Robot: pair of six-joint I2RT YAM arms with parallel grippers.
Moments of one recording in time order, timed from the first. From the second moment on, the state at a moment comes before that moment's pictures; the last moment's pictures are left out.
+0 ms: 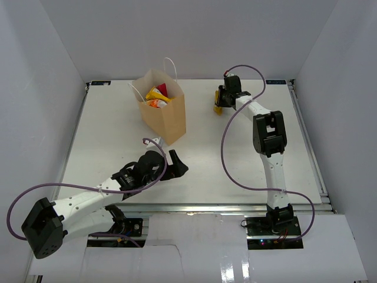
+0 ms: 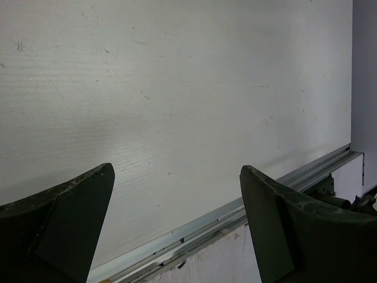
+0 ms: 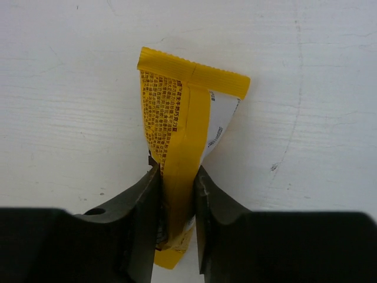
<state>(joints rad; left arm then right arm) -0.85 0.99 0.51 -0.10 -0.14 -0.88 0.29 2.44 1.98 -0.26 0.01 0.26</state>
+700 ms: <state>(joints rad) -0.85 1.02 0.55 0.15 -0.14 -1.05 0.23 1.56 1.09 -0.28 -0.80 -0.26</state>
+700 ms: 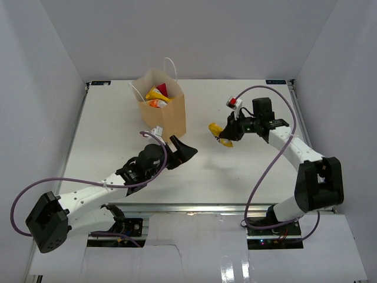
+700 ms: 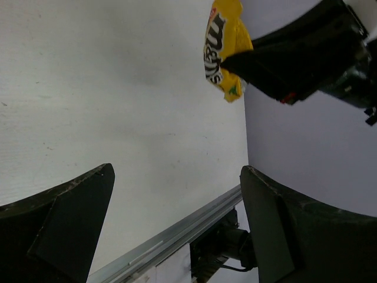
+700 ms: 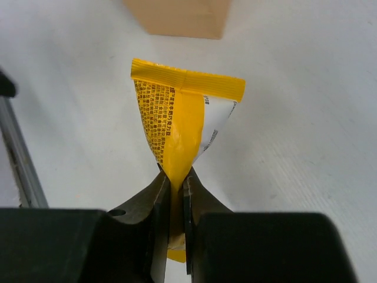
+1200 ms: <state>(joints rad) -0.85 1.30 0.69 0.24 -0.09 -1.29 0.41 1.23 0.86 -0.35 -0.86 -0.38</state>
